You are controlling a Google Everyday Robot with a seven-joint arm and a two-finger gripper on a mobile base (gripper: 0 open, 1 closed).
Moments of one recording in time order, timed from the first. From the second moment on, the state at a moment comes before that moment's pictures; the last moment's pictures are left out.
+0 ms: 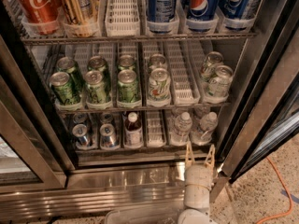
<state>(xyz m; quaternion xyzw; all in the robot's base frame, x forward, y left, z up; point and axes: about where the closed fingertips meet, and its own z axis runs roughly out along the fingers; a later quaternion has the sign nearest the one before) 0.555 -0.212 0.598 0.07 0.64 -0.13 0.75</state>
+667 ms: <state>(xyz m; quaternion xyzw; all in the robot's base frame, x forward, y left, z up) 0.573 -0.230 0.597 0.09 0.63 -0.16 0.75</state>
